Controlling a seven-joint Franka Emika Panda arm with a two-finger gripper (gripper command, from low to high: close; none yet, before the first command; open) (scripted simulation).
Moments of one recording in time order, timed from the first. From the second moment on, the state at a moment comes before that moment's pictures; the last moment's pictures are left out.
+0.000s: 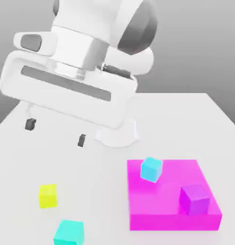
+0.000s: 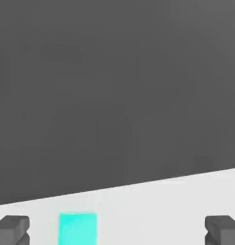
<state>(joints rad) -0.28 -0.04 0.10 -2.33 -0.39 2.46 1.02</state>
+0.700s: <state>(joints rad) -0.38 0.45 0.14 -2.34 -0.17 2.79 0.84</state>
